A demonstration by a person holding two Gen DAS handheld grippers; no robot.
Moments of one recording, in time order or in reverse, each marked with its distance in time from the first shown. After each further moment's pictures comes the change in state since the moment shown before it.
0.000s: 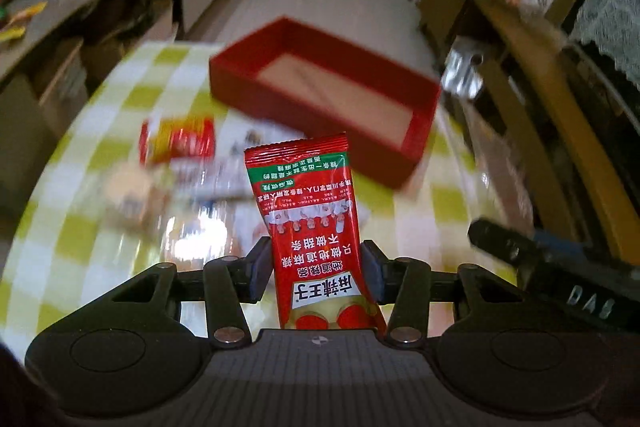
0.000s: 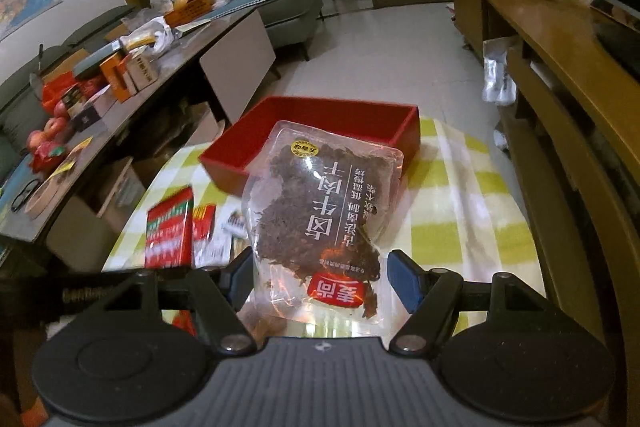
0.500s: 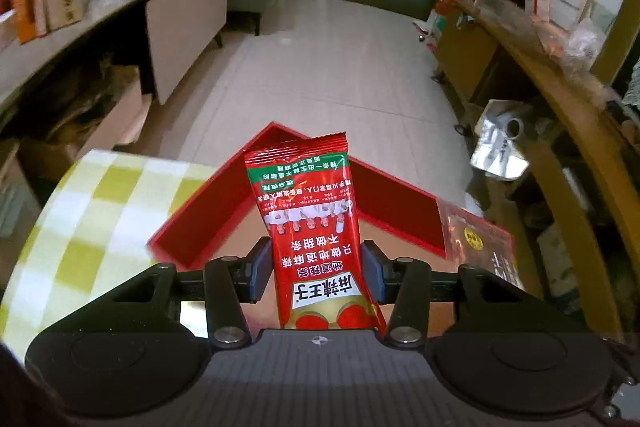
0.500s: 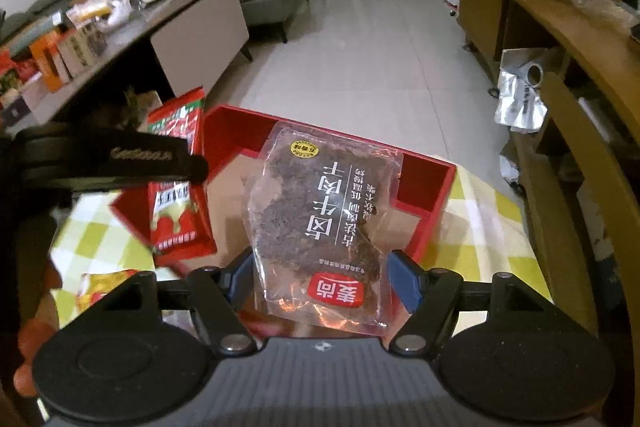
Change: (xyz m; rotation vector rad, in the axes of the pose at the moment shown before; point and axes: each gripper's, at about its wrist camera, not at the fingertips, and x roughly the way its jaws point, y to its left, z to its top) left arm 0.145 0.001 0.155 0.038 -0.112 0.040; right arm 0.165 0.003 0.088 -0.073 0.079 -0.109
